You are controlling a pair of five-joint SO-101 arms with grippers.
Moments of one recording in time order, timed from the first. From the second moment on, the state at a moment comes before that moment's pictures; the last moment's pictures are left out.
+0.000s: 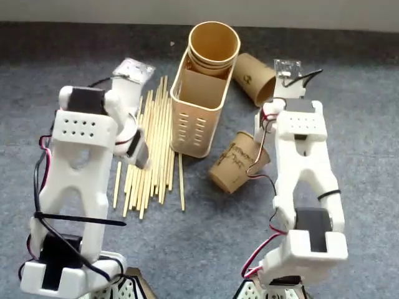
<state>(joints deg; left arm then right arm) 1.3 -11.6 4.9 100.8 -8.7 -3.5 7.5 6.3 65.5 -1.5</state>
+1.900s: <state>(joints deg) 21.8 -17.1 40.2 71.6 -9.4 -8.8 -2.6 20.4 64.0 -5.0</state>
